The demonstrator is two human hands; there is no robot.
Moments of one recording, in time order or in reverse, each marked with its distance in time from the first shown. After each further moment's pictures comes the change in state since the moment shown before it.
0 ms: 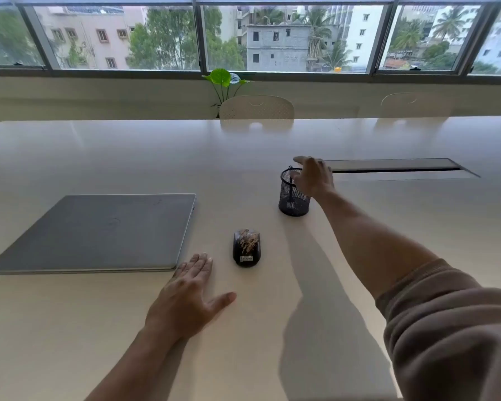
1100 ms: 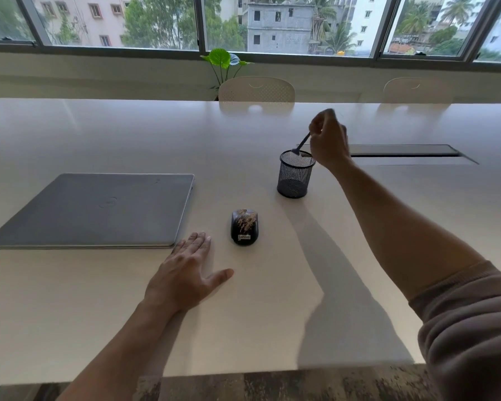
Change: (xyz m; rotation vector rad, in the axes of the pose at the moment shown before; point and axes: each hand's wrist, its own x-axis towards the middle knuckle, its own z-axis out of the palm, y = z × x) left_hand -0.003 0.006 -0.004 0.006 0.021 0.023; right_hand -0.016 -0.006 -0.050 0.345 0.257 0.024
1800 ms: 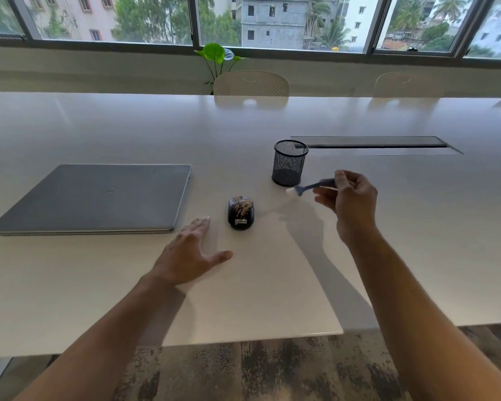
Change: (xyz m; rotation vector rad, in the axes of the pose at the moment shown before) left_hand 0.001 0.005 -0.007 -0.173 -0.030 0.000; right_hand -0.159 0.004 -0.055 0.853 0.126 0.516
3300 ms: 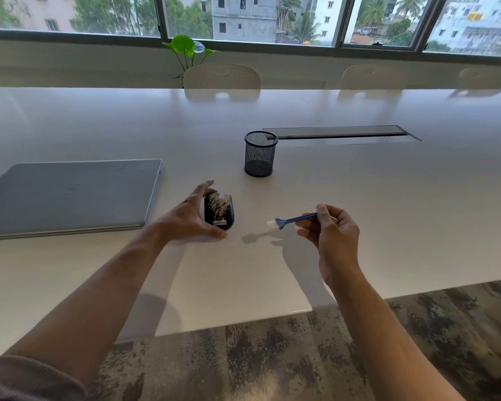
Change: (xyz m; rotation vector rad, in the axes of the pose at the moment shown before) left_hand 0.065 0.027 0.000 -0.422 -0.208 0.121; right_hand -0.076 0.014 -0.054 0.034 0.079 0.142
